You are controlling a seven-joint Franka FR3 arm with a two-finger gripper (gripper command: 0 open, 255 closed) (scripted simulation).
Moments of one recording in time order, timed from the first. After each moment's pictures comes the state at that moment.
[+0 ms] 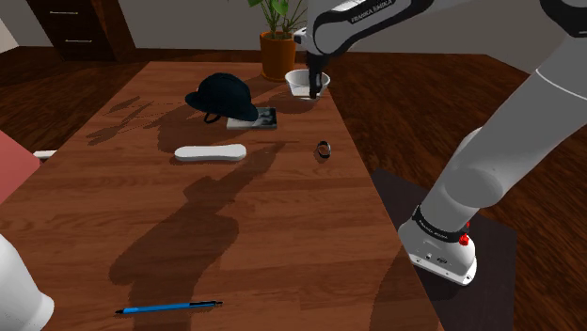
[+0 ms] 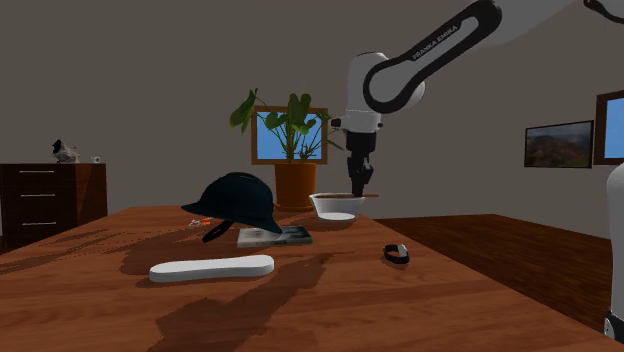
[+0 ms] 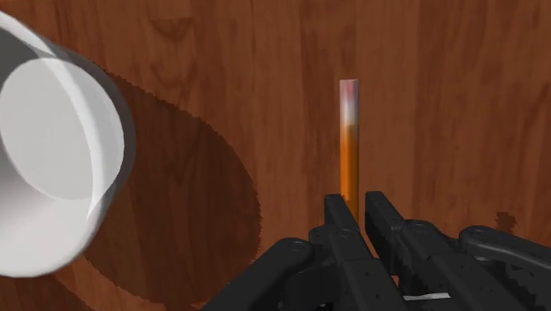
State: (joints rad) arm -0.06 -0.17 -0.07 -2.25 -0.22 2.24 -0.76
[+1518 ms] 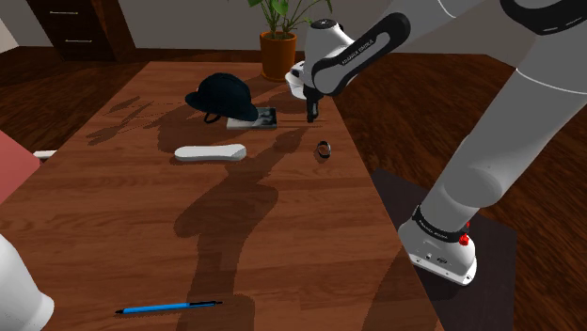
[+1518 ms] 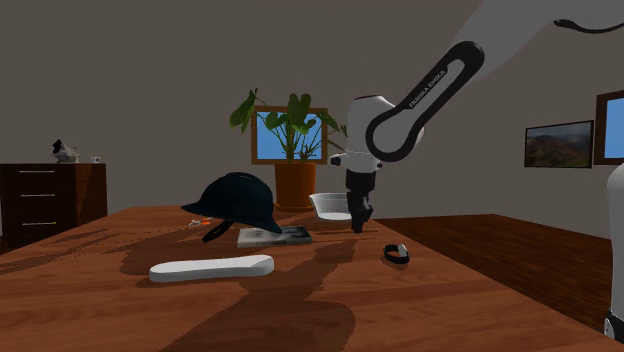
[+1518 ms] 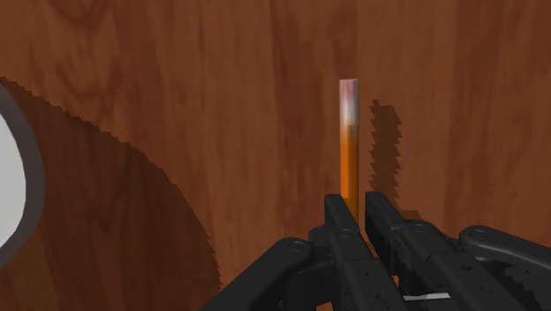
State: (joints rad) arm -0.07 -0.04 -0.07 -2.38 -0.27 2.49 -0.70
